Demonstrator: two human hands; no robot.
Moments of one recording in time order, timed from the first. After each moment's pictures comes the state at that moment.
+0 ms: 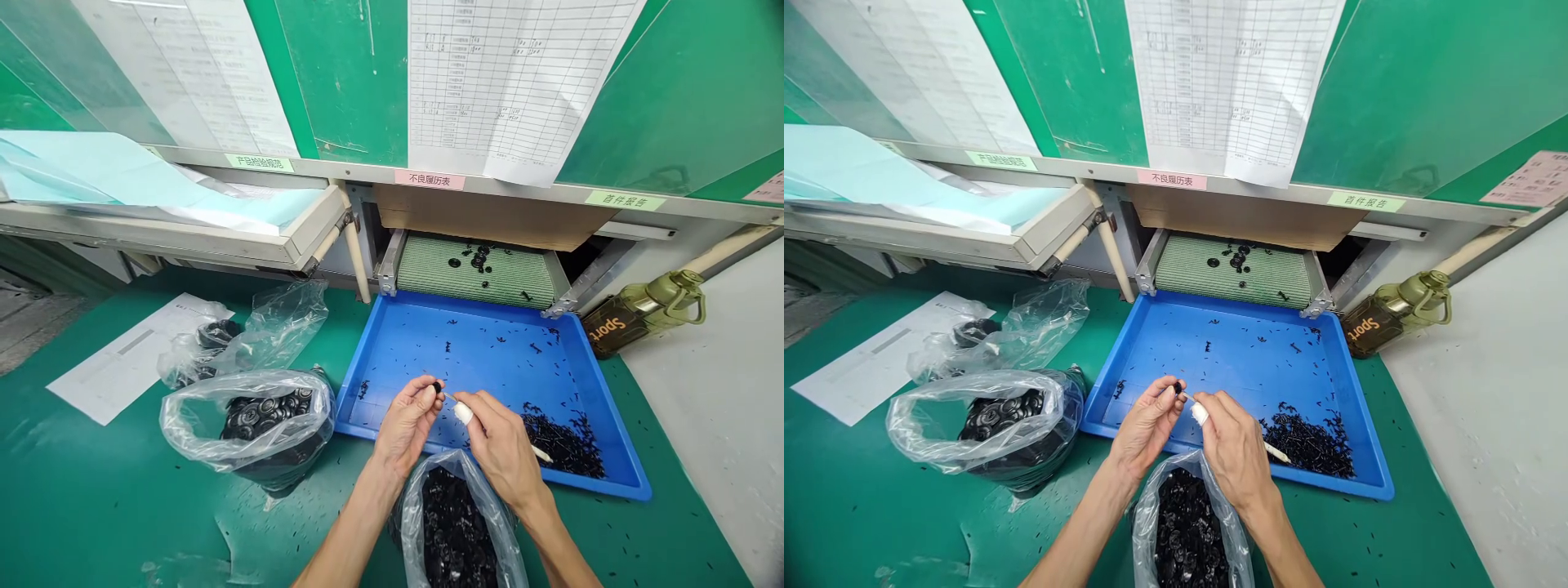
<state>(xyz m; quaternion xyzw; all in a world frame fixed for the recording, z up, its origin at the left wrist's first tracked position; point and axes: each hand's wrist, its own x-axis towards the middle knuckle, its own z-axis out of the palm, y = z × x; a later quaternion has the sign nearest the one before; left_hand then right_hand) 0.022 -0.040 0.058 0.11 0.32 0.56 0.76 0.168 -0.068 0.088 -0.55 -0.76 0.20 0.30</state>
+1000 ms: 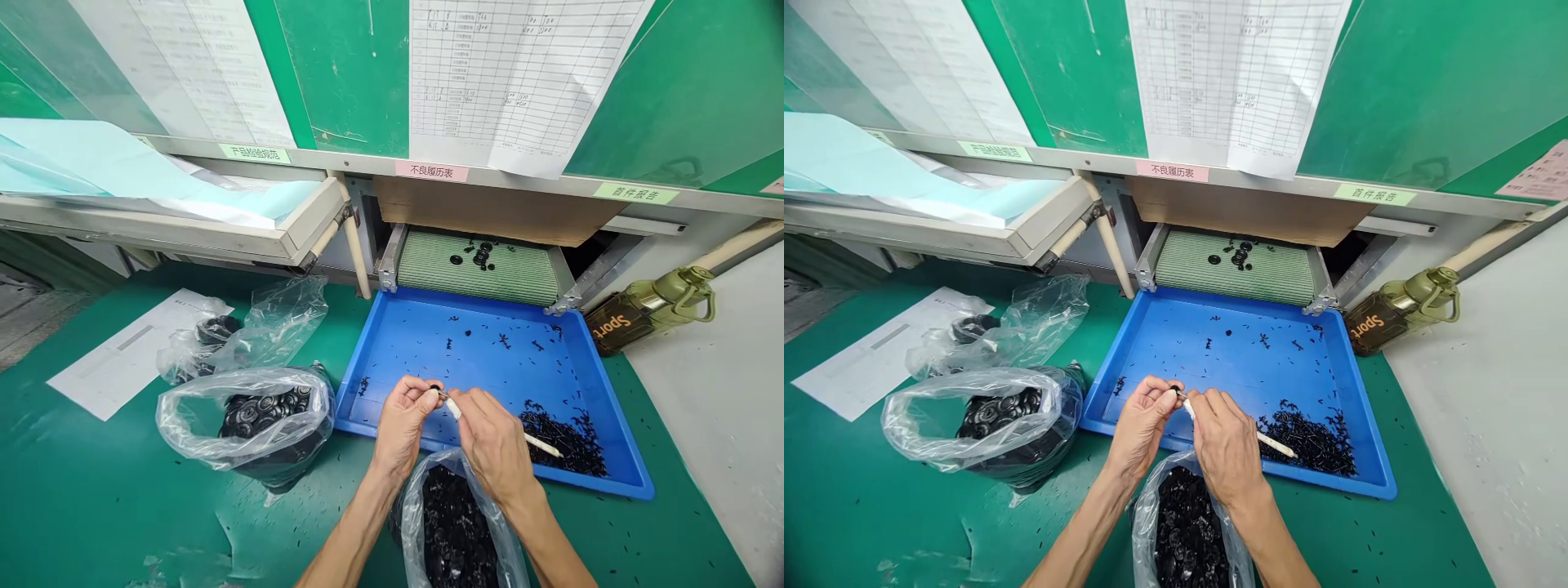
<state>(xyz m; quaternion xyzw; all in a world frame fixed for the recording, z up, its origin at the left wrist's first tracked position) 0.023 -0.046 0.060 0.20 0.36 0.59 0.69 0.155 -0.065 0.087 -0.54 -0.80 0.04 0.24</state>
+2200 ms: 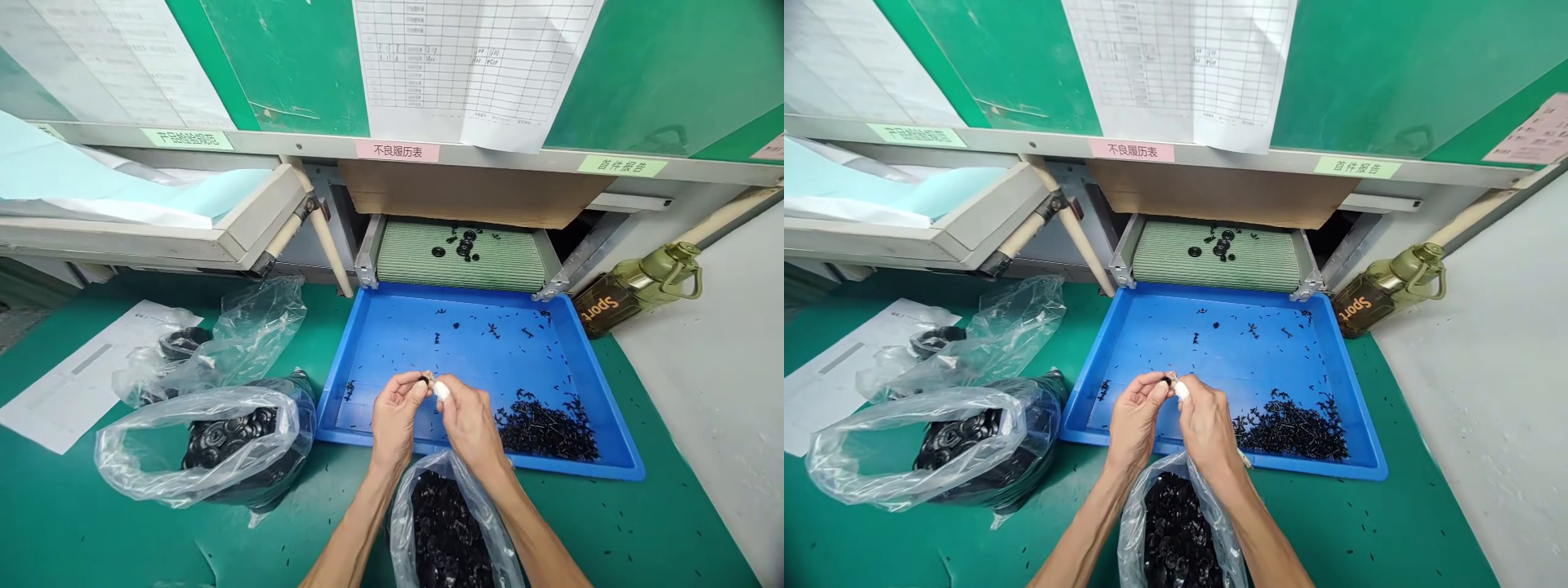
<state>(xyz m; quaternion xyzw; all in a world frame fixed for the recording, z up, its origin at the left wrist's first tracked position) 0.036 -0.029 0.032 0.24 0.43 0.60 0.63 0.149 -0.039 0.064 -0.60 -0.67 0.28 0.32</state>
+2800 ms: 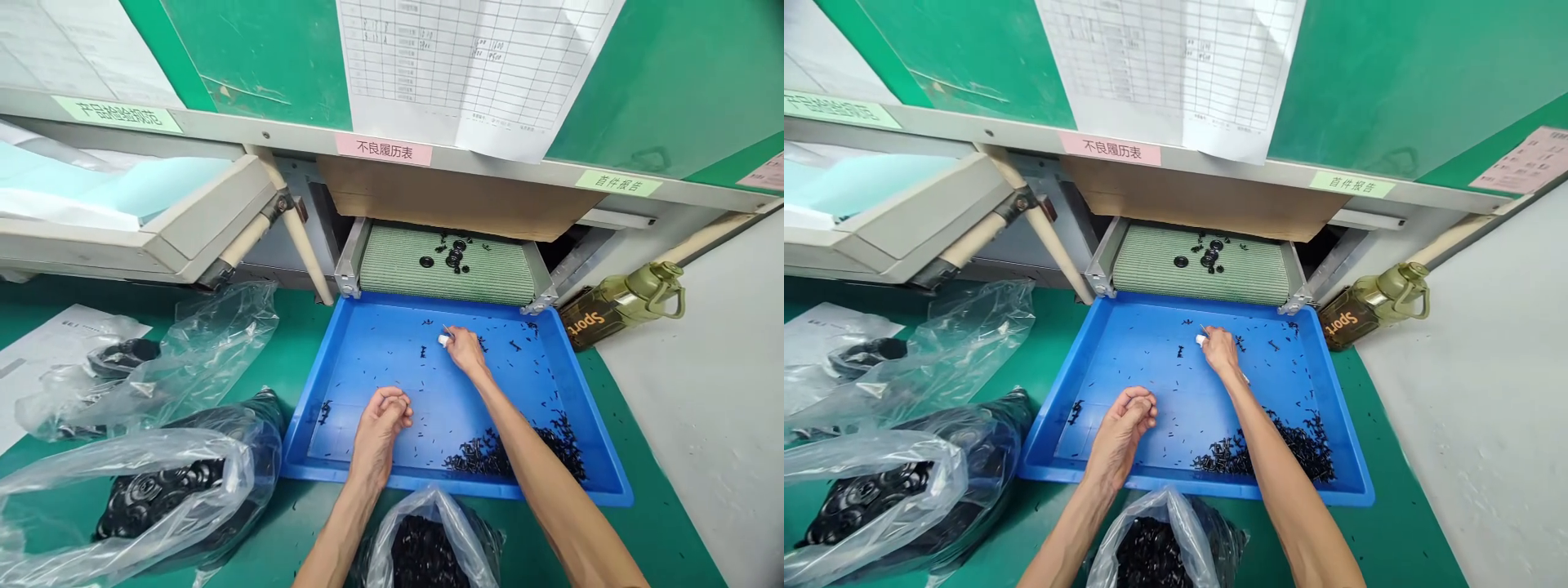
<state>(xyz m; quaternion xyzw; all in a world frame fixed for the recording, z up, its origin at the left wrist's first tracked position) 0.031 -0.007 0.009 0.17 0.46 0.53 0.69 0.217 0.117 -0.012 -0.70 -0.65 0.24 0.21</state>
